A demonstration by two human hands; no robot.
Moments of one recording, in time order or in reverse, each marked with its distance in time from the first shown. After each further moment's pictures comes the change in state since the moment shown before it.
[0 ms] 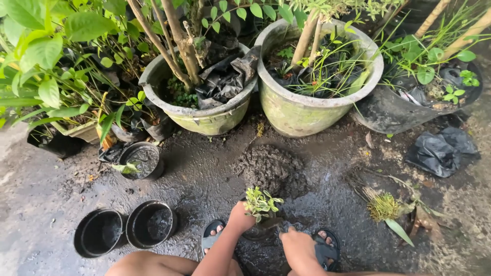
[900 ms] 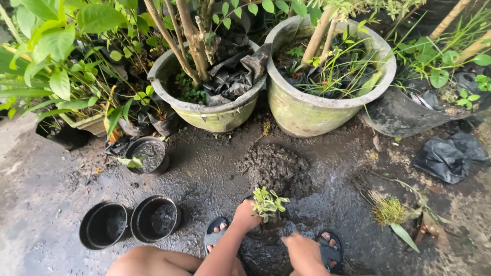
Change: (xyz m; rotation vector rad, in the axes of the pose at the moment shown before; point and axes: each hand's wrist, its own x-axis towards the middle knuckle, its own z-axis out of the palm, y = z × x) left_hand 0.008 -0.014 0.014 0.086 -0.026 0.052; right_hand -0.006 0.004 0.005 0.065 -0.066 -0.015
